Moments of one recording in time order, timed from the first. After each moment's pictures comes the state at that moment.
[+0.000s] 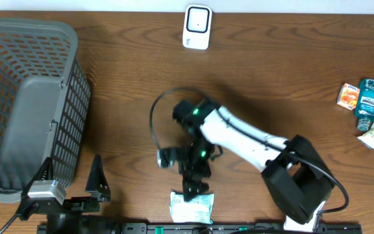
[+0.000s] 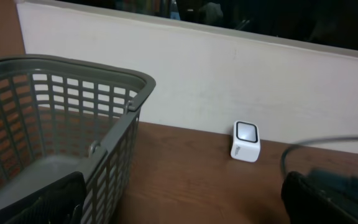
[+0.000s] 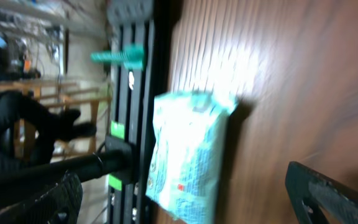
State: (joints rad) left arm -0.13 0.00 0.74 -0.74 -0.11 -0.17; right arm 0.81 1.94 1.35 -1.23 -0.70 -0.85
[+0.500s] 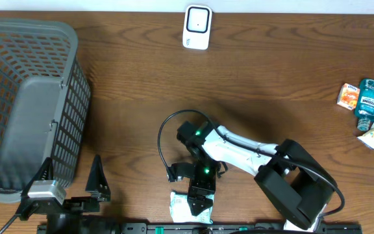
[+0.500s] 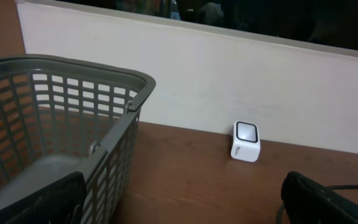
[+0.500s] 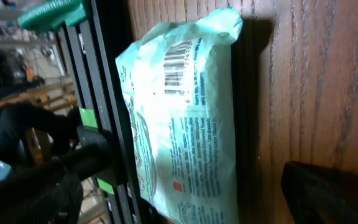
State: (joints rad) left arm -0.13 0.00 0.74 -0.74 -0.11 -0.17; right arm 0.86 1.92 1.11 -1.04 -0.63 -0.62
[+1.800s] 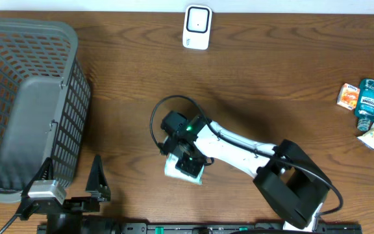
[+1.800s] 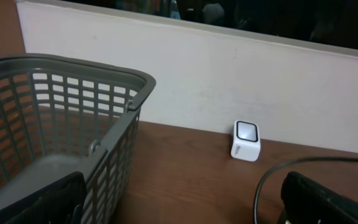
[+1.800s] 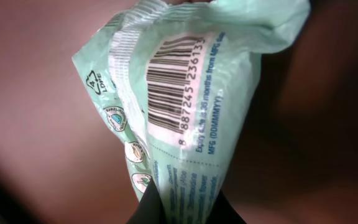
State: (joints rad) left arm -0.13 0.00 0.74 -0.74 -0.11 -0.17; right arm 0.89 1.94 1.26 -0.89 -0.16 -0.18
